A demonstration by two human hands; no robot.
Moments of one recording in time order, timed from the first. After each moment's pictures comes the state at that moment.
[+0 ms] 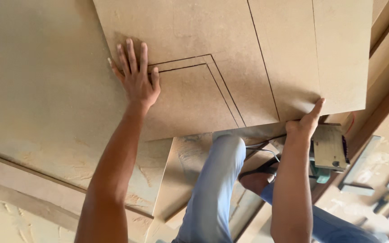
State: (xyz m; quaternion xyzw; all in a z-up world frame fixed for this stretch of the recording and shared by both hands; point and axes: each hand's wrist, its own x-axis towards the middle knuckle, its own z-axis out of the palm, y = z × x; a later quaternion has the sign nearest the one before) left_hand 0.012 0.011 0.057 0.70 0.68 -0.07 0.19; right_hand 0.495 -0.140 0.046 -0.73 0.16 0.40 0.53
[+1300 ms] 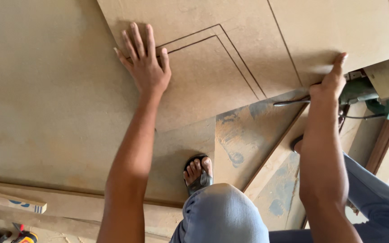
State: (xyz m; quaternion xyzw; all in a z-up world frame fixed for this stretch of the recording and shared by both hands) left_hand -0.054 0.018 0.033 0.77 0.62 -0.05 0.15; right_hand 0.426 -0.209 0.020 -0.77 0.18 0.28 0.55
